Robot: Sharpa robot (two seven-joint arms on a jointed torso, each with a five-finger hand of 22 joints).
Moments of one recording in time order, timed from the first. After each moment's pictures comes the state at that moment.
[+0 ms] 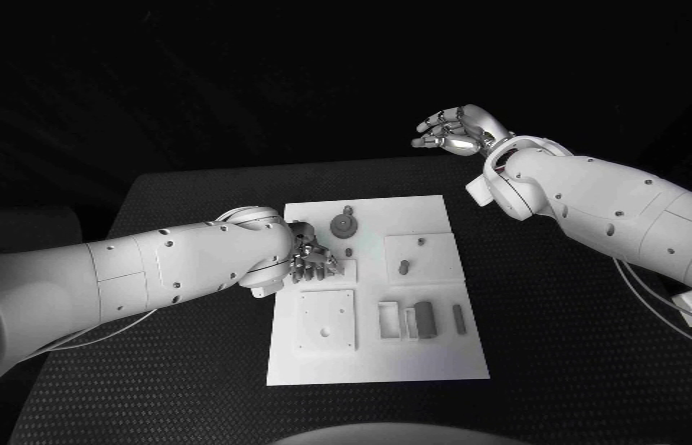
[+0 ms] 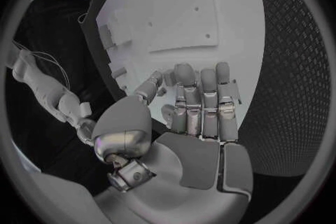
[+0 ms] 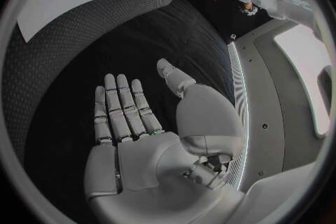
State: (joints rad) left arm 1.26 -0.59 -0.24 1.33 -0.99 -0.02 -0.57; left_hand 0.71 -0.05 0.45 -0.22 0.05 1.17 0.02 0.27 0.98 1.26 -0.08 0.80 0.63 0.94 -0.04 1.18 0.57 0.02 1.02 -0.14 0.26 1.31; right arm 1.26 -0.59 -0.01 1.00 -0.79 -0.32 0.22; right_hand 1.03 -0.08 0.52 -0.24 0.05 0.68 0.18 0.31 0.43 0.86 0.21 0.31 0.07 0.73 0.21 0.44 0.29 0.14 0.37 0.24 0.28 1.13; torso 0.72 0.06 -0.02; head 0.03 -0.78
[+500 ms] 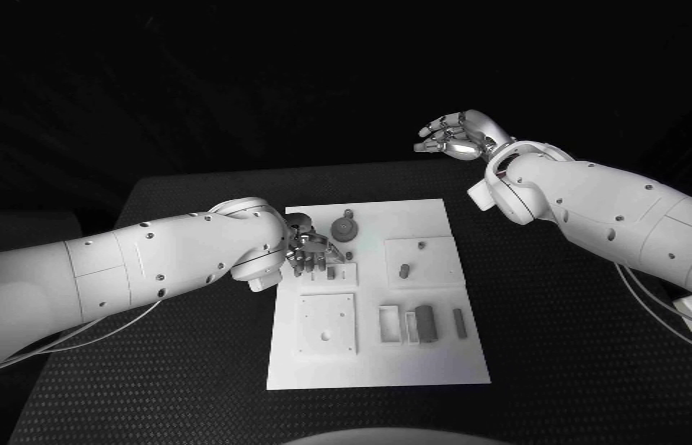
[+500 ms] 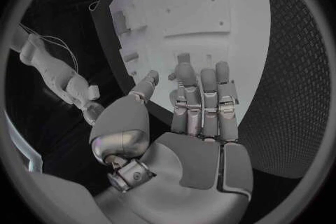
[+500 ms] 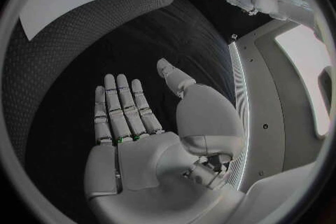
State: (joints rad) left arm 1.27 -0.63 -0.18 1.38 -0.93 -0.03 -0.56; left_hand 0.69 -0.10 0.44 -0.21 0.05 1.14 0.04 0.24 0.97 1.24 -0.07 0.80 0.63 0.94 -0.05 1.18 0.56 0.02 1.02 -0.14 0.26 1.31; right arm 1.26 -0.59 -0.01 0.99 -0.79 -0.32 0.22; right_hand 1.03 -0.08 0.52 -0.24 0.05 0.68 0.18 0.31 0.43 0.86 0.21 0.31 0.07 0.73 0.21 0.44 0.29 0.14 0.37 0.24 0.28 1.13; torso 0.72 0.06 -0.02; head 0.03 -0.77
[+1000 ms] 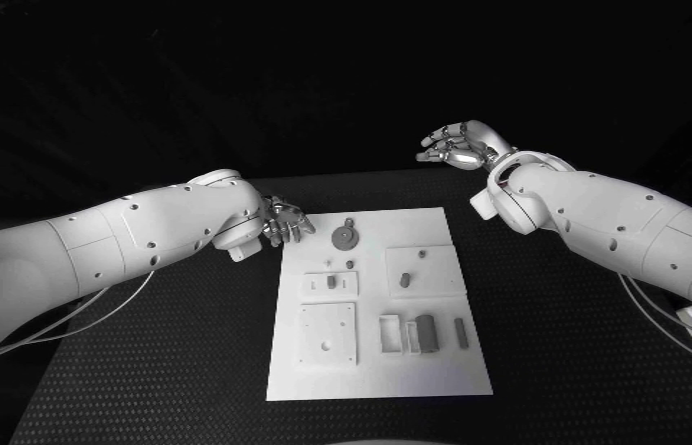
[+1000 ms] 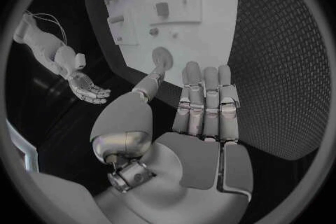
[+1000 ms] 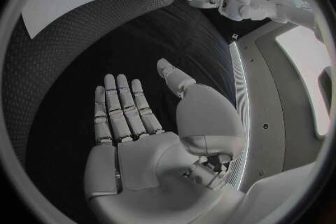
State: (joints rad) left arm 1.33 -0.62 -0.16 1.18 -0.90 -0.02 -0.54; left_hand 0.78 -0.06 0.47 -0.26 0.06 1.01 0.10 0.19 0.90 1.15 -0.01 0.71 0.58 0.85 0.01 1.11 0.52 0.02 0.94 -0.09 0.18 1.29; right arm 1.26 -0.59 -0.01 0.99 -0.78 -0.32 0.22; right_hand 1.03 -0.08 0.52 -0.24 0.05 0.68 0.18 0.31 0.43 0.86 0.21 0.31 0.07 0.73 0.21 0.44 0.29 0.14 0.37 0.24 0.28 1.13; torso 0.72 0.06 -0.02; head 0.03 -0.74
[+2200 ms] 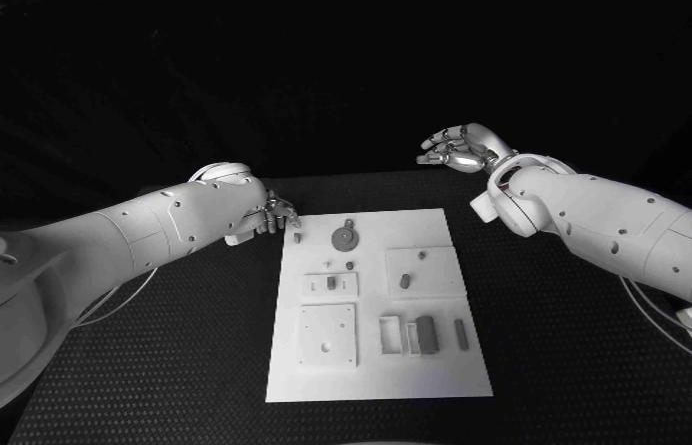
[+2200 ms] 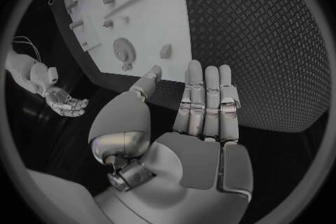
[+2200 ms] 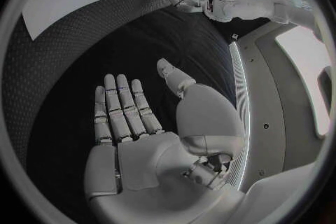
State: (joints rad) left arm 1.31 -0.45 -0.15 0.83 -1.11 0.09 -0.46; left_hand 0.78 -0.09 0.48 -0.23 0.07 0.97 0.11 0.19 0.84 1.15 0.01 0.67 0.57 0.84 0.02 1.08 0.52 0.02 0.93 -0.08 0.15 1.28; right arm 1.26 -0.60 -0.01 1.00 -0.78 -0.32 0.22; right_hand 1.03 -0.08 0.52 -0.24 0.05 0.68 0.18 0.31 0.42 0.86 0.21 0.31 0.07 0.73 0.21 0.44 0.29 0.14 0.37 0.24 0.28 1.13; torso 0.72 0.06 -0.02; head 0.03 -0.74
